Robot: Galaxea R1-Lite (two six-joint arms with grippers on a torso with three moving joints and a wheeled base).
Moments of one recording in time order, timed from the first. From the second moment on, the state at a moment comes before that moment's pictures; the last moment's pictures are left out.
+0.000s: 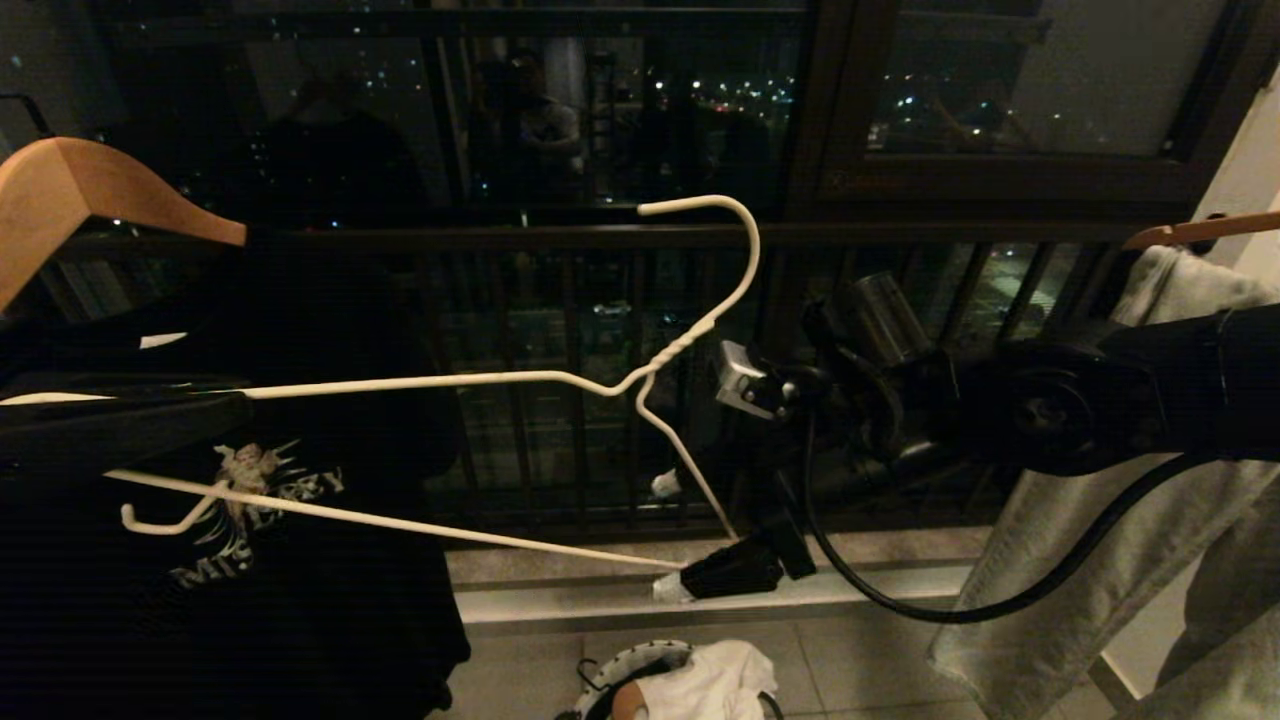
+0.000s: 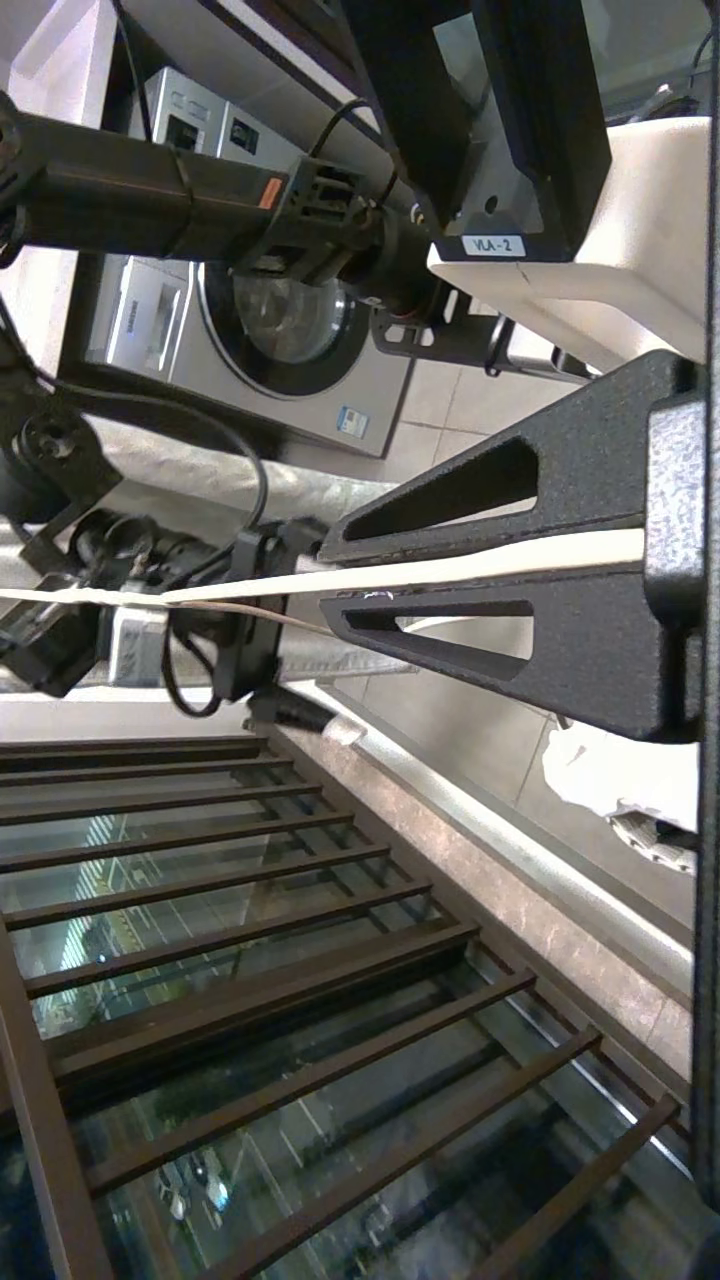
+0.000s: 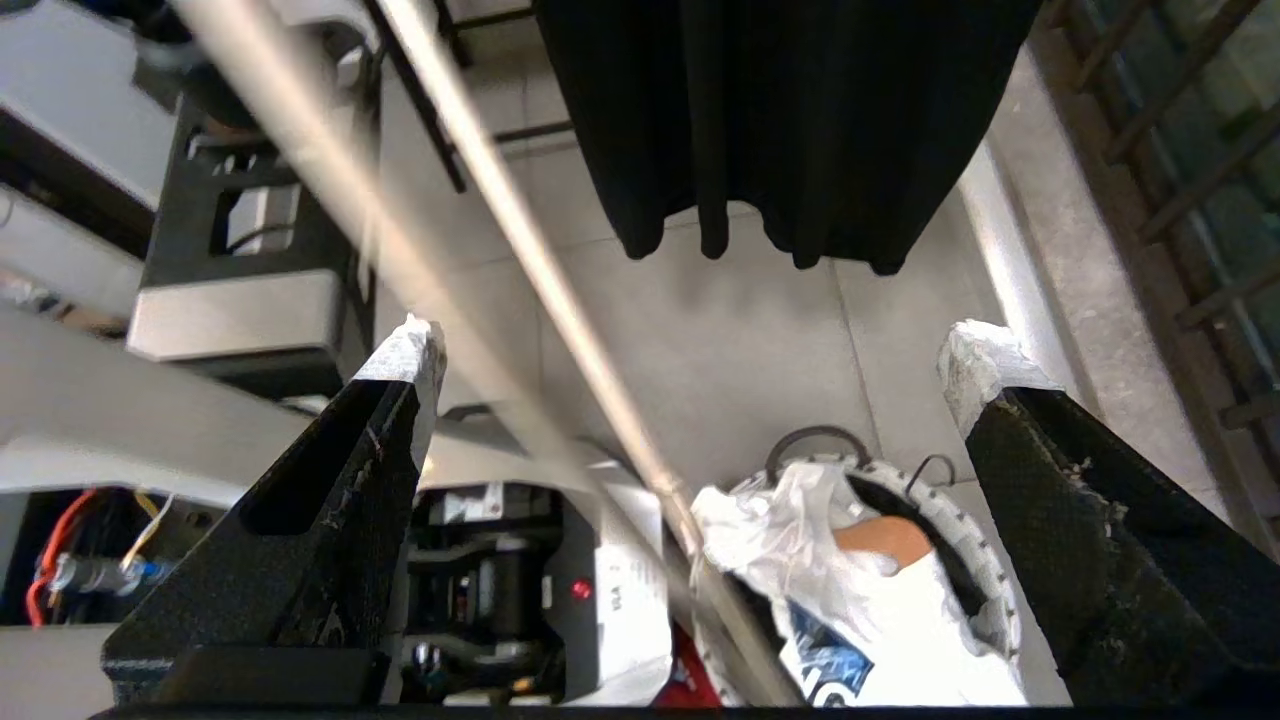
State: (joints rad) left arm 0.10 1.06 -0.73 -0.47 -1.28 -0.10; right arm 0.54 1.88 -1.33 0.19 0.84 -0.52
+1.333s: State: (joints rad) left arm 0.10 1.06 -0.73 -0.47 -1.22 -0.11; right arm 0.60 1.87 -1.28 0.18 0.84 -0.53
